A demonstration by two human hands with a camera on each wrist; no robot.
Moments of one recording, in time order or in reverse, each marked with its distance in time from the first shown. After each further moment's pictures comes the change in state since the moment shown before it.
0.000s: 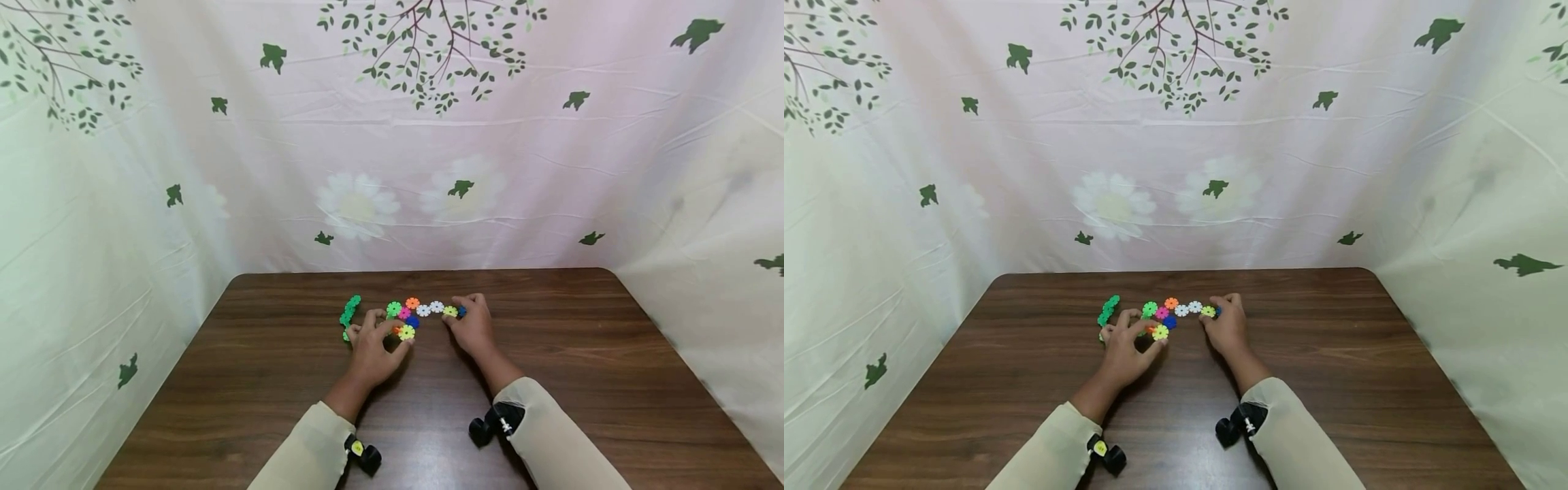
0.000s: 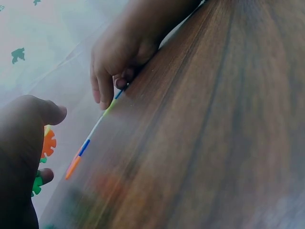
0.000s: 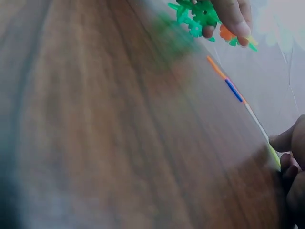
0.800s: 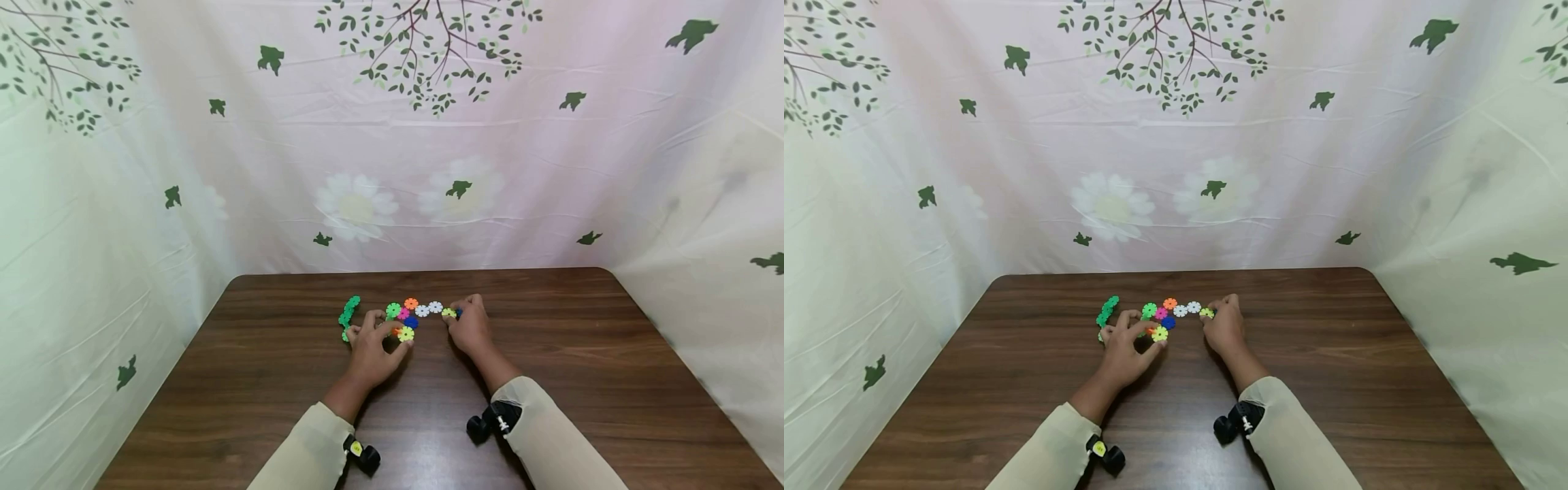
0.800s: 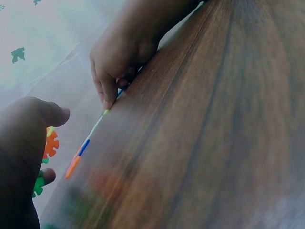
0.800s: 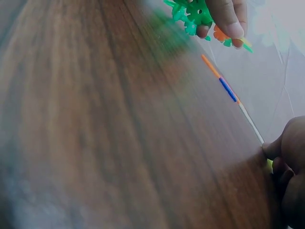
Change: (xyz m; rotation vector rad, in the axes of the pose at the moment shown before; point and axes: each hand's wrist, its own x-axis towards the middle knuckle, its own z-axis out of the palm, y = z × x) left_hand -0.001 -0.002 0.001 -0.003 -0.017 0.005; right_hand 0.002 -0.004 0.000 -0.086 -0.061 0.072
